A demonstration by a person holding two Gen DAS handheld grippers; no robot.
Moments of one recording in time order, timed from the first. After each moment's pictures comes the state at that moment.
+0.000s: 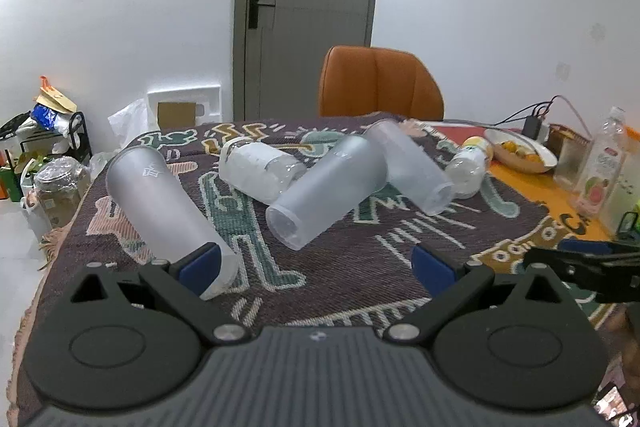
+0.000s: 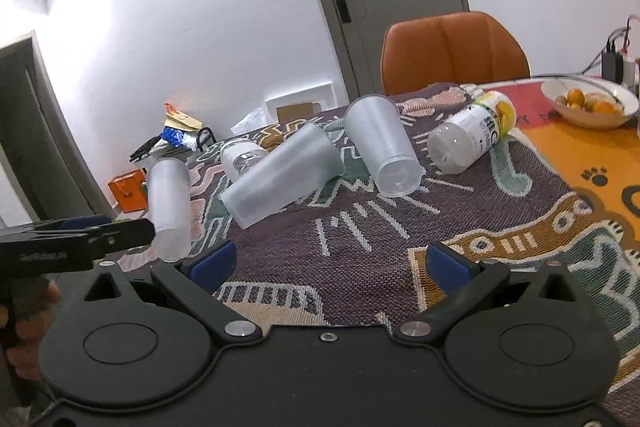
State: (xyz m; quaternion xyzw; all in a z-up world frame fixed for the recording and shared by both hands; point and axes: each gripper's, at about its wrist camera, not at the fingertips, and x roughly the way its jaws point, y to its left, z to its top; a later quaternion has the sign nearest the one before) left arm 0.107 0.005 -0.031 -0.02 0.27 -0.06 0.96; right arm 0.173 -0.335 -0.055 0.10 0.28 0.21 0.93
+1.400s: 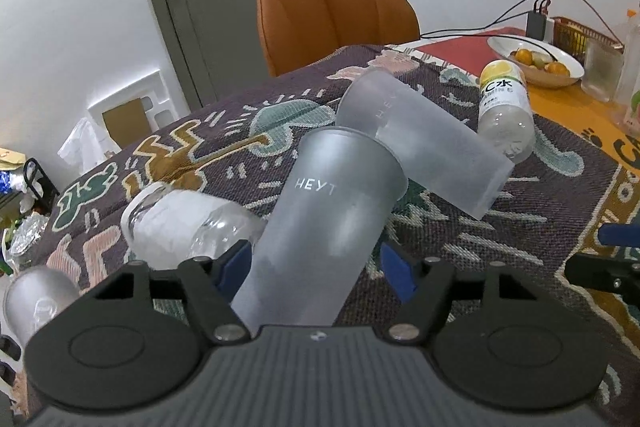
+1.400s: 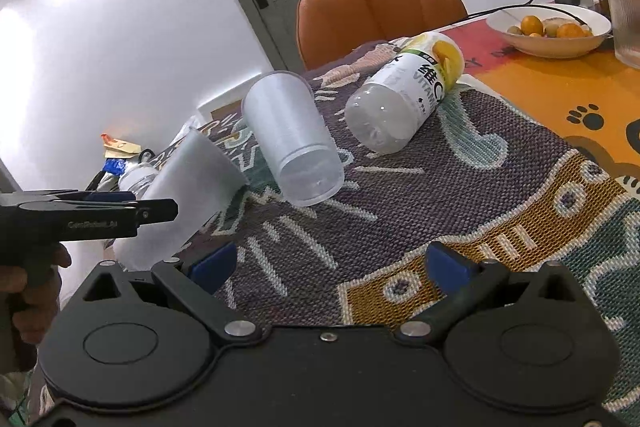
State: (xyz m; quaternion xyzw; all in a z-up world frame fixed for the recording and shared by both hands) left arm 0.285 -0.046 -0.061 0.13 0.35 -0.12 0.92; right arm 0.263 -0.349 -0.105 0.17 0.32 0.12 0.93
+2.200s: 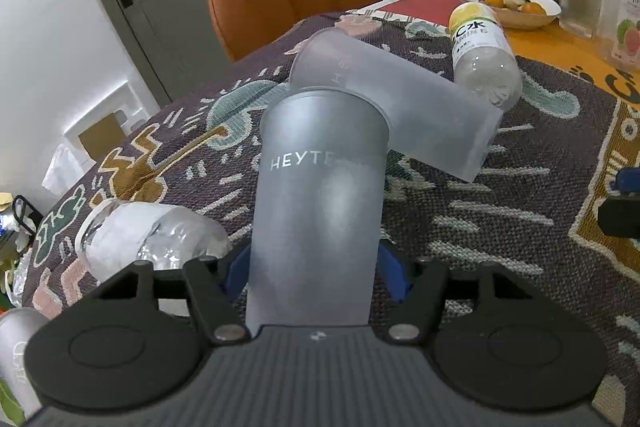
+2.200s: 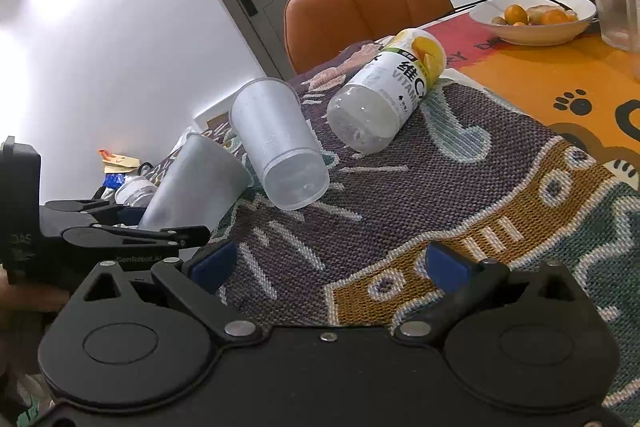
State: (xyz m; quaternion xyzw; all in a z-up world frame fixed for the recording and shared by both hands) left arm 0.296 -0.070 -0.087 0.20 0.37 -0.16 0.89; right arm 0.257 -0.362 -0.108 0.20 0.32 0.11 0.92
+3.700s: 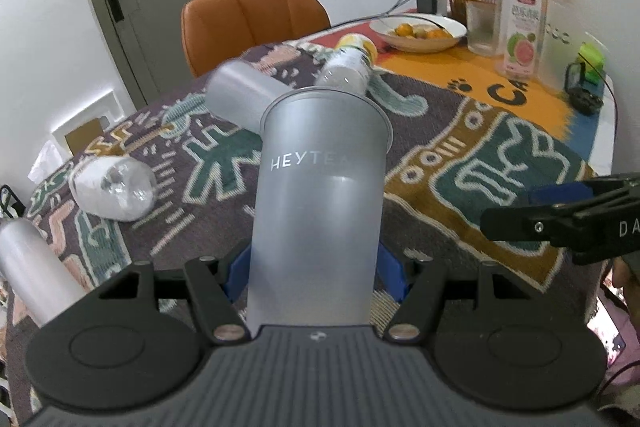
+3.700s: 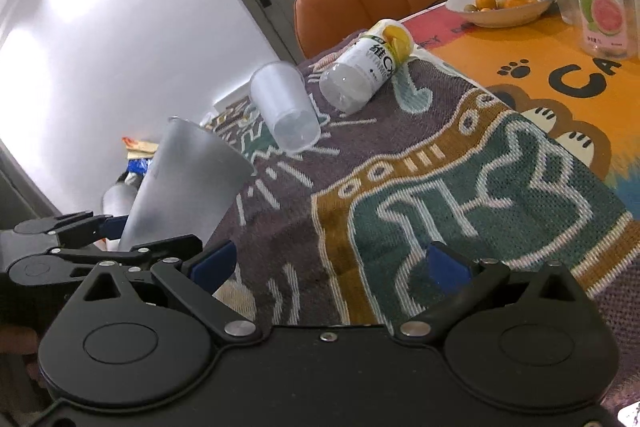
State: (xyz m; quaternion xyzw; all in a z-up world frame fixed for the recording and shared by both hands) left arm 0.141 -0.118 -0.060 0.16 0.35 -0.19 0.90; right arm 0.167 -0.402 -0.103 0.20 0.33 0.14 0.91
